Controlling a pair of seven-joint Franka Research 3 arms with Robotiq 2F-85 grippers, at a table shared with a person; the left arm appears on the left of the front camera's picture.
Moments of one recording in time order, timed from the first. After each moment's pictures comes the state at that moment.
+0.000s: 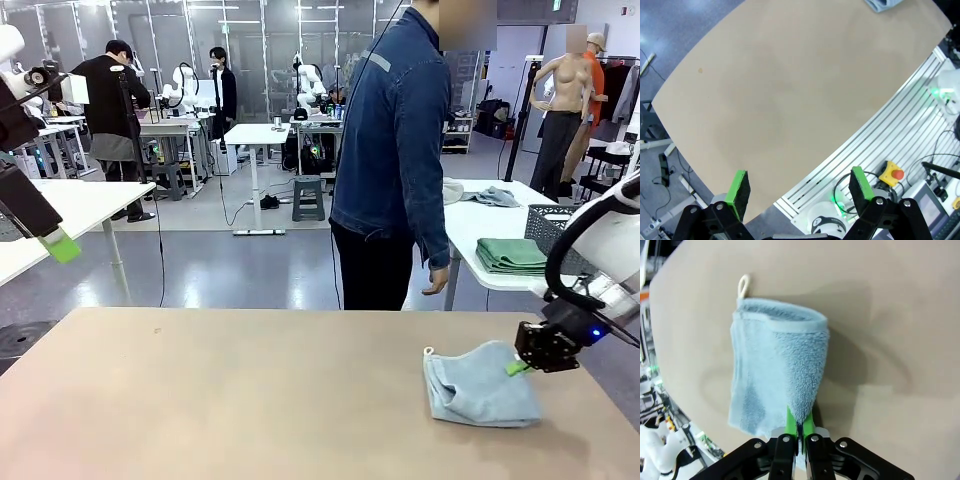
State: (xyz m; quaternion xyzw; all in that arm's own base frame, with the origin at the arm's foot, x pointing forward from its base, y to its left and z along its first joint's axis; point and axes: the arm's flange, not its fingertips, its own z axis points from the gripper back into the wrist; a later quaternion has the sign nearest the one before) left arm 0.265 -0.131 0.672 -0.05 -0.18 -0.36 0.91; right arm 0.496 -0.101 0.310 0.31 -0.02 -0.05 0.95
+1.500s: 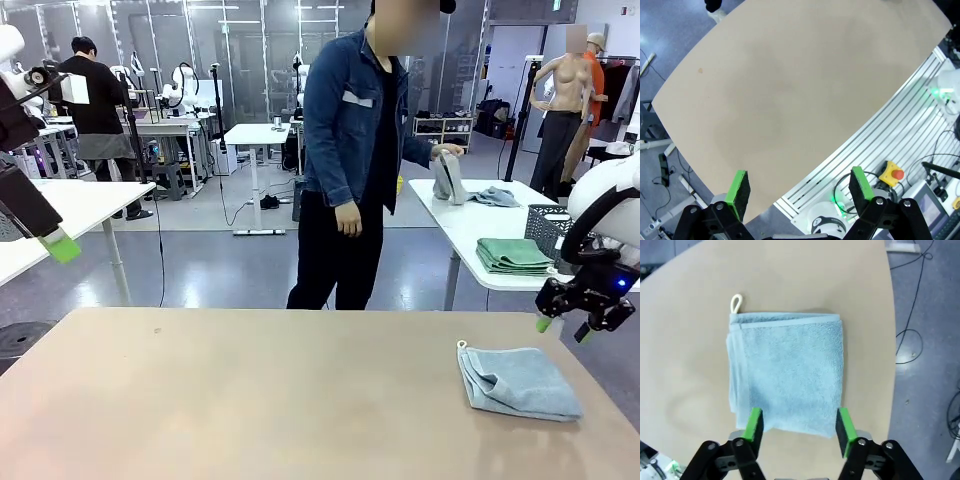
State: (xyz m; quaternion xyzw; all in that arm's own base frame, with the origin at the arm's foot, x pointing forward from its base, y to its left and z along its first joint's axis) left arm 0.265 -0.131 0.672 -0.05 -0.18 -0.36 0.91; right arm 0.504 -0.108 0.406 0.12 -0.07 -0.08 0.99
